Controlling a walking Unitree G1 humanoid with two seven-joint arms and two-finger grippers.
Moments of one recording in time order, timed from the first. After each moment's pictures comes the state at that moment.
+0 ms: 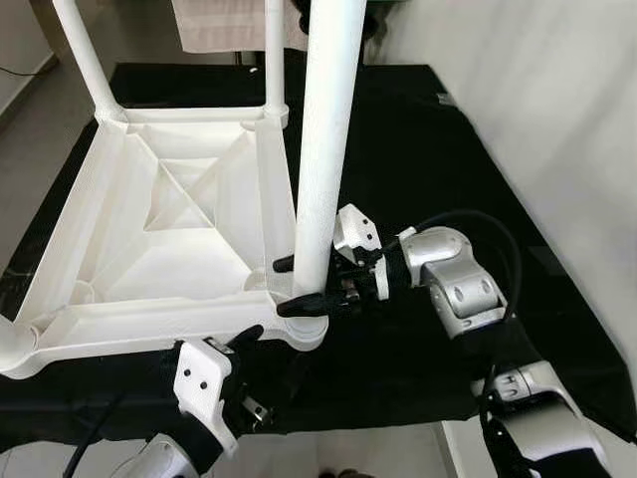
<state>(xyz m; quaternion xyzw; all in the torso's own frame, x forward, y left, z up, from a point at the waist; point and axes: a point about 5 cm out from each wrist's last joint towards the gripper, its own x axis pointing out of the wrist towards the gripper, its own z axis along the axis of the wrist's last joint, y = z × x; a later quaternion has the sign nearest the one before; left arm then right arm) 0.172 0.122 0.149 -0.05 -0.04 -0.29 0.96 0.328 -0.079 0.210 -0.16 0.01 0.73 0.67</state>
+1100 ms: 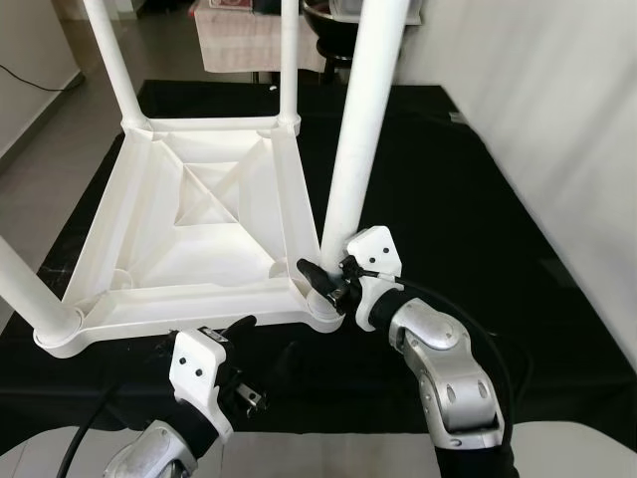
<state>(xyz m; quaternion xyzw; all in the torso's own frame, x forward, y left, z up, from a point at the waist) 0.186 0.128 0.148 -0.04 -0.05 -0.28 0.96 0.291 -0.089 0.155 -0.08 0.08 0.30 0.95</state>
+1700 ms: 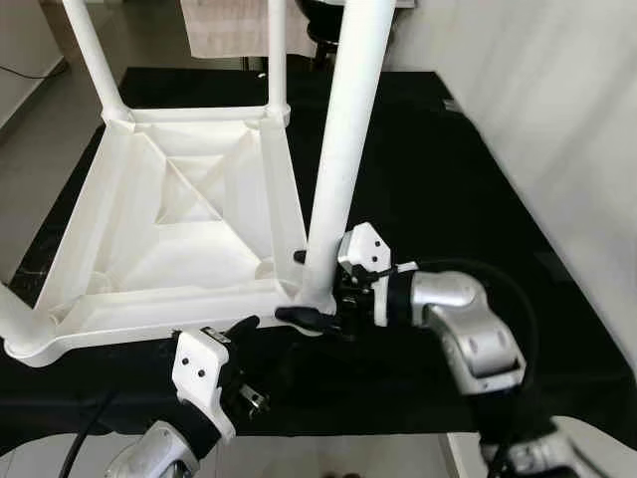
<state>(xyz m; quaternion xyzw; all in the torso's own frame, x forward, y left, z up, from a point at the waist) 0.182 0.125 0.146 -0.05 -0.04 -0.28 0.96 0.308 -0.082 0.199 -0.15 0.00 0.65 0.74</state>
